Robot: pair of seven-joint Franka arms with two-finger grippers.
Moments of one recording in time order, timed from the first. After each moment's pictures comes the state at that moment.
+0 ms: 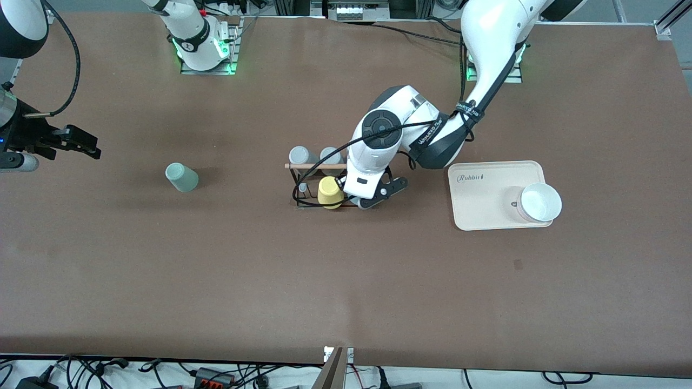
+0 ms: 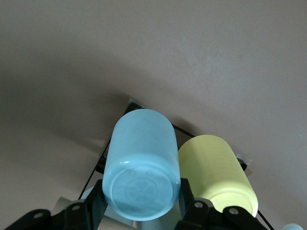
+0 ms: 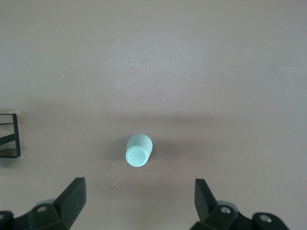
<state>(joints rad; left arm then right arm) -0.42 0.70 -0.36 -1.36 0.06 2.01 -1.28 0.00 0.06 -0.03 -1.67 0.00 1.72 -0.06</state>
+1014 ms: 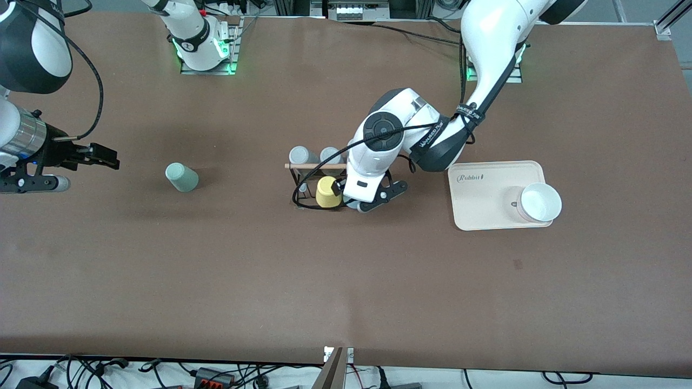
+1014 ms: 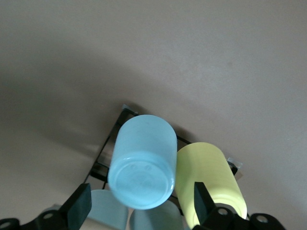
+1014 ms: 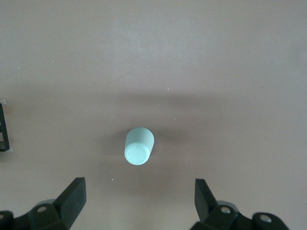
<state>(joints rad) -0.42 0.70 -0.36 -1.32 0.06 1.99 -1.26 0.00 0.15 -0.03 -1.67 -0.01 1.71 -0.06</state>
